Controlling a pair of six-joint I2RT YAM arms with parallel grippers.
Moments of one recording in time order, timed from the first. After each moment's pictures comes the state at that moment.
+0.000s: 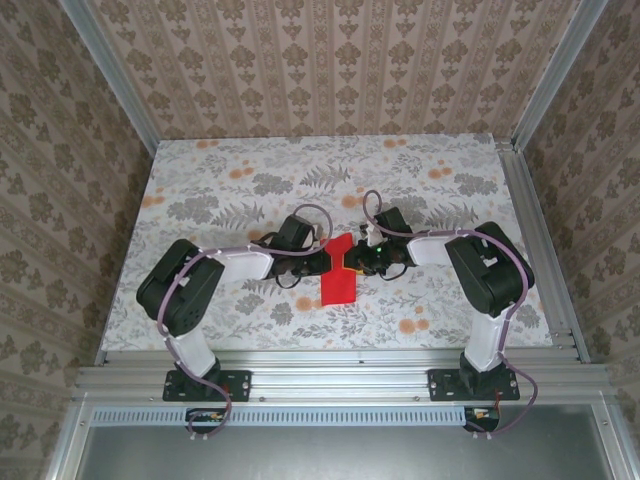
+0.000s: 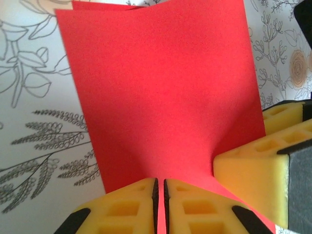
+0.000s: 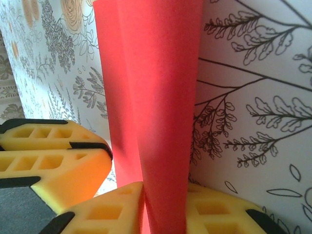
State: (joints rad) left arm -0.69 1.76 0.86 -0.02 0.32 -0.64; right arm 0.43 1.87 0.90 -0.01 -0.65 0.70
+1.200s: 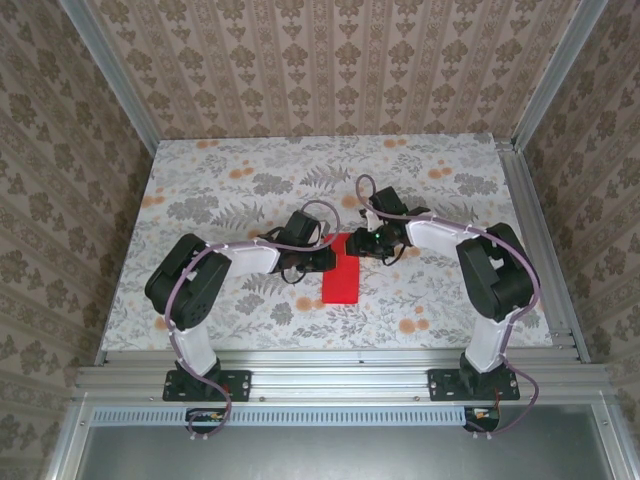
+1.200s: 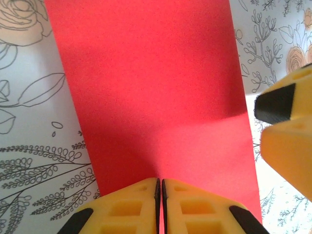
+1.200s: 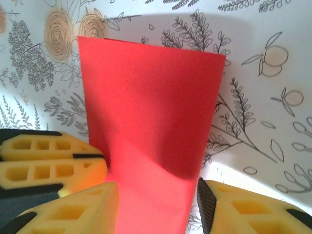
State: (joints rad) left arm -0.70 1.81 0.94 -0.06 0.33 -0.58; right arm 0.43 1.84 1.14 -0.41 -0.39 0.46
